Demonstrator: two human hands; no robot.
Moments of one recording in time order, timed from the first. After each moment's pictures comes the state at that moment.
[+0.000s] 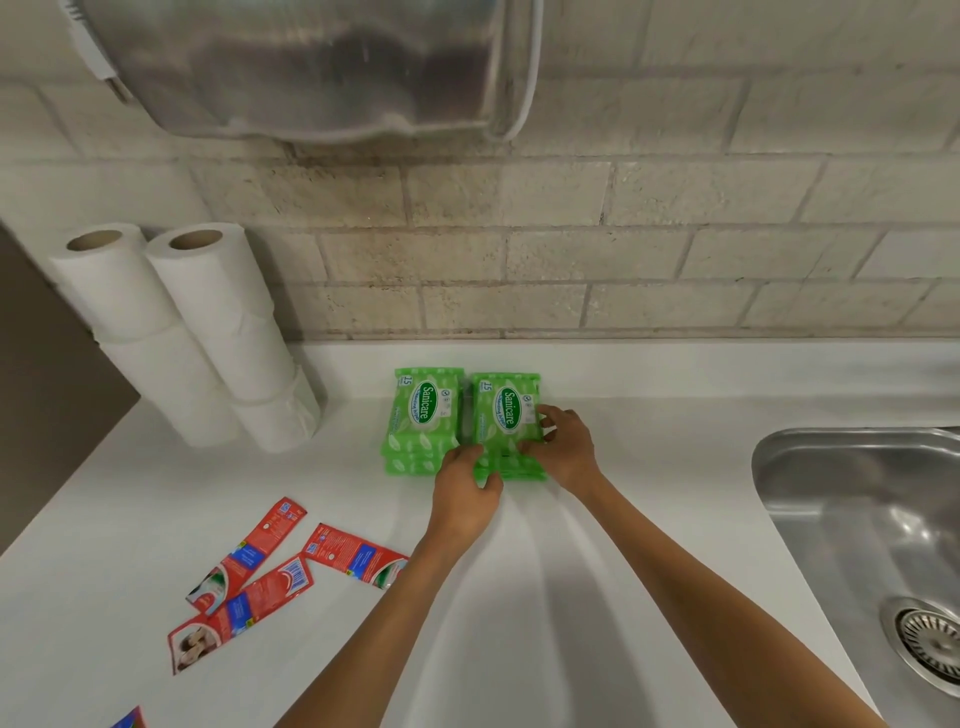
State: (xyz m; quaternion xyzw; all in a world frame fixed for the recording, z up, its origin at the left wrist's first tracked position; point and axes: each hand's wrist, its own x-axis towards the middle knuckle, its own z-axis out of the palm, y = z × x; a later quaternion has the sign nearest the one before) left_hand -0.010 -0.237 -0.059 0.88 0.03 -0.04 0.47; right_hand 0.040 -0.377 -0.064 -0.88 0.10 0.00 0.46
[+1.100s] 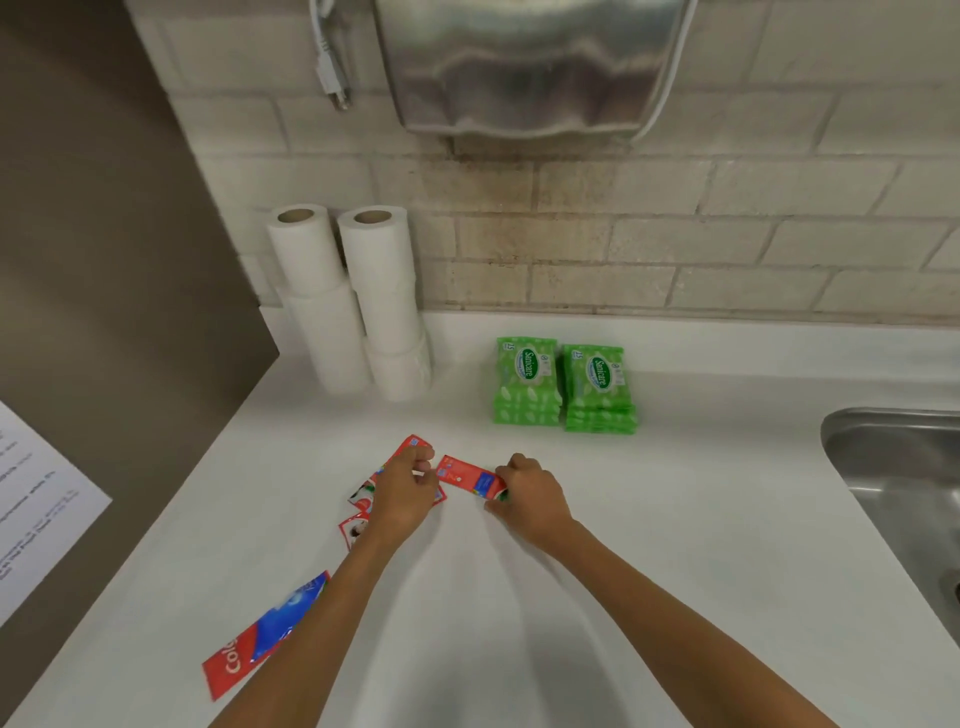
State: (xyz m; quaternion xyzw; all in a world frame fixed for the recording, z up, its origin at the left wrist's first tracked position) left_hand -0.097 -0.052 -0.053 0.87 0.14 0.03 0.46; right_hand -0.078 -0.216 -0.084 -0.98 -0.13 0.07 0.16
